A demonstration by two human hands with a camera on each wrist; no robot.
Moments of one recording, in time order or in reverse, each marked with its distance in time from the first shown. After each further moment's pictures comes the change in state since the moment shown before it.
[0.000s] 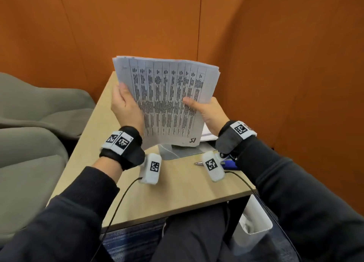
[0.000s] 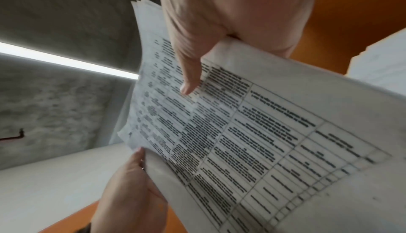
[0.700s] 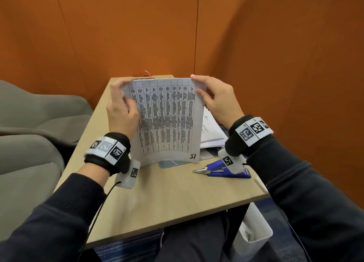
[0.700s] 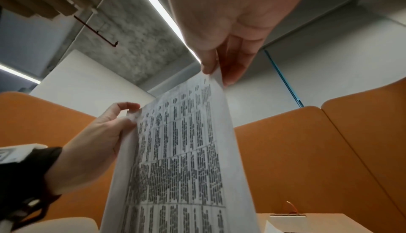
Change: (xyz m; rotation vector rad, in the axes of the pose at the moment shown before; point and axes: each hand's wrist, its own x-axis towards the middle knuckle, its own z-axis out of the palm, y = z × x) left_hand 0.015 -0.003 -0.018 0.114 -0.206 0.389; right_hand 0.013 -0.042 -0.030 -0.830 0.102 -0.666
